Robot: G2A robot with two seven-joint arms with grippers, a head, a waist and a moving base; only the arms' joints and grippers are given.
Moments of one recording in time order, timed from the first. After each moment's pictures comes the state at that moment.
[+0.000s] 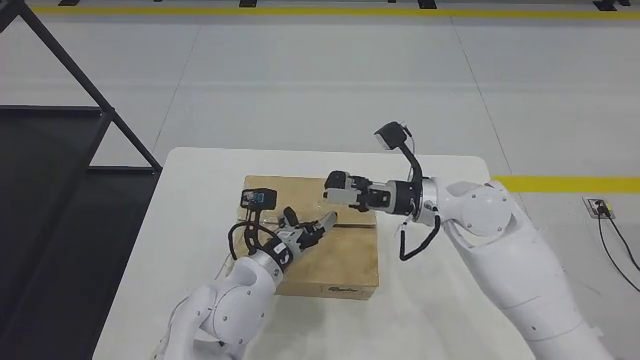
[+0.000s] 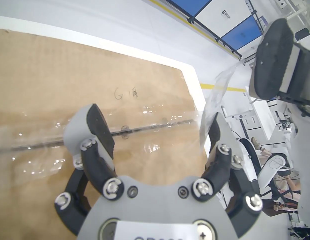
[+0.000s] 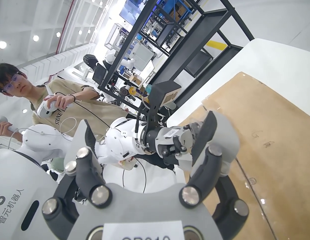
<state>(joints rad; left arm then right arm) 1.09 -1.31 -1.16 -1.84 0.72 0.20 -0.49 -0.54 -1.21 1.02 -1.35 0.27 -0.44 0.97</state>
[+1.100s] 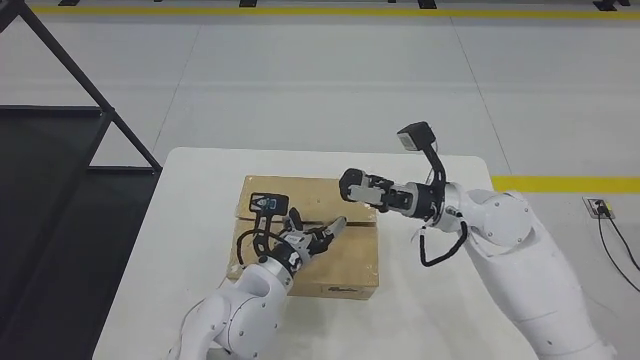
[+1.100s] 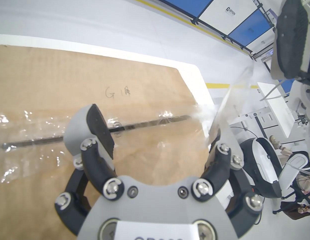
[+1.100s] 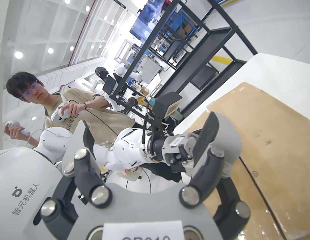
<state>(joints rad) 1.11 -1.32 -1.11 -1.88 0.85 0.23 -0.47 -0.61 -1.19 1.11 -1.42 0.34 -0.43 1.00</state>
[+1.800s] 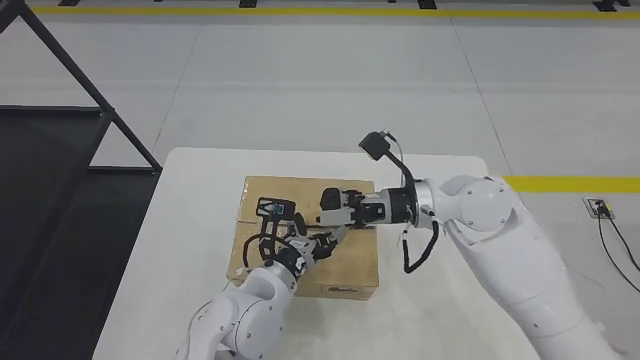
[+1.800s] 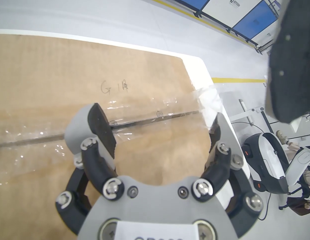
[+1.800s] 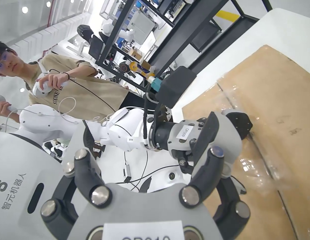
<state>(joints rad) 1.13 -1.33 -1.09 -1.84 0.88 0.20 -0.47 -0.50 -1.21 1.00 -1.37 0.26 -0.37 1.14</state>
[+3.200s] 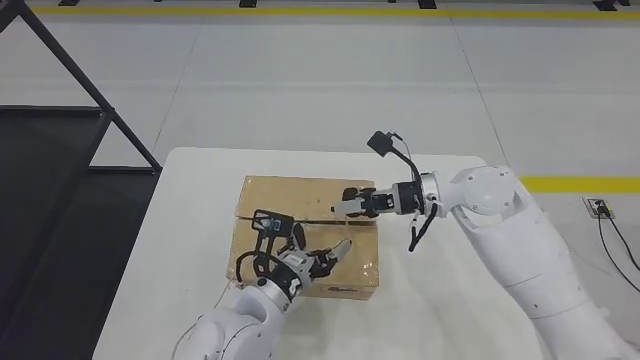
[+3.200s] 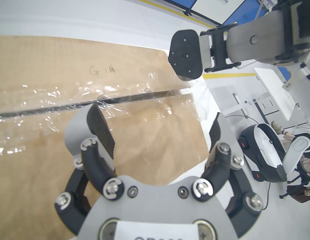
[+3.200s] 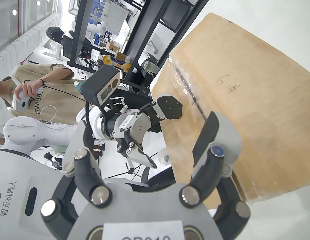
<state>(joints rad) 1.24 -1.32 -1.14 -1.99 0.93 0.13 -0.52 -0.43 -1.20 0.98 -1.20 0.23 -0.33 1.21</state>
